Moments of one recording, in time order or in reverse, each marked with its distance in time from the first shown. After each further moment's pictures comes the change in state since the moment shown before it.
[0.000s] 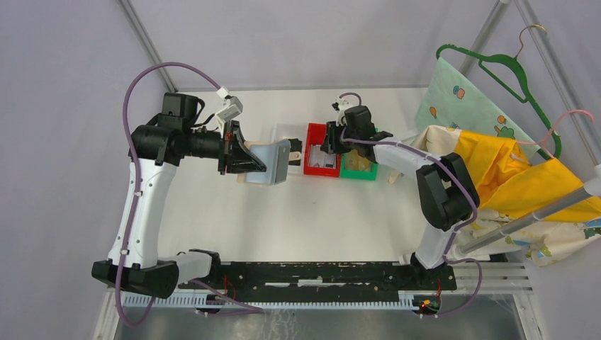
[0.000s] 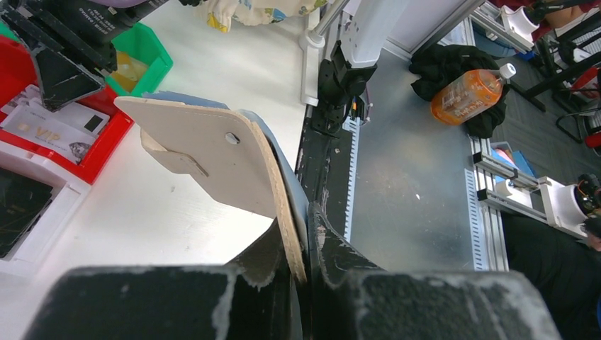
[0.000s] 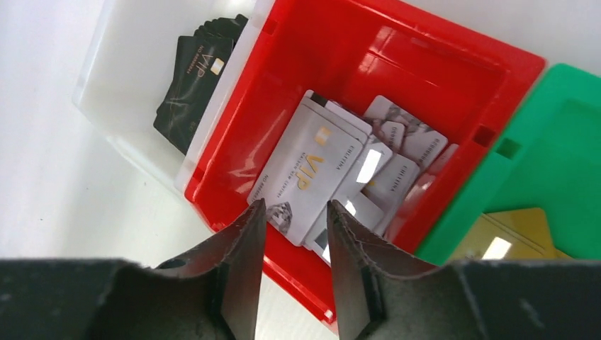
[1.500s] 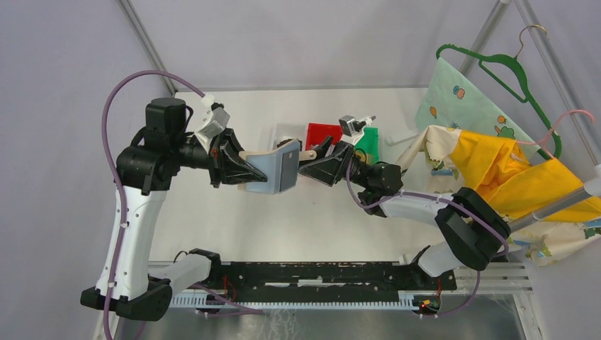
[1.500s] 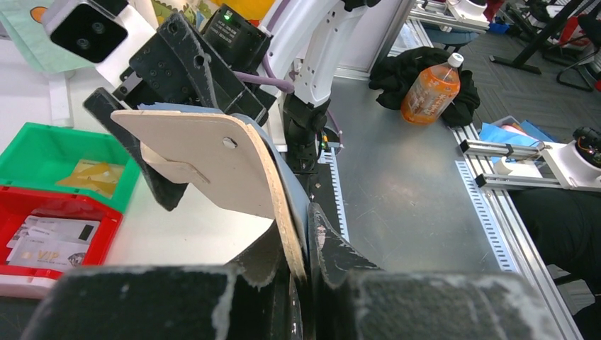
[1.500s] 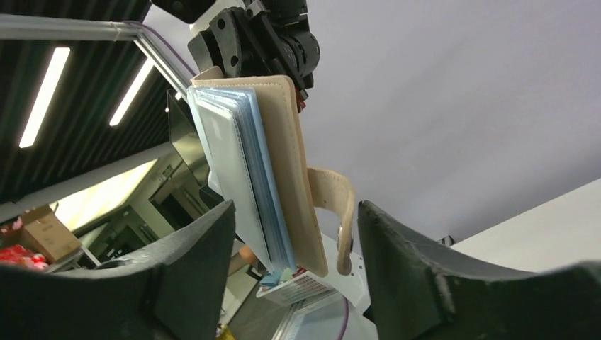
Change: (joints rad) left arm -0.068 -0.144 -0.018 0.211 0.175 -0.078; right arm 0.293 -0.333 -0.524 1.584 -0.338 0.987
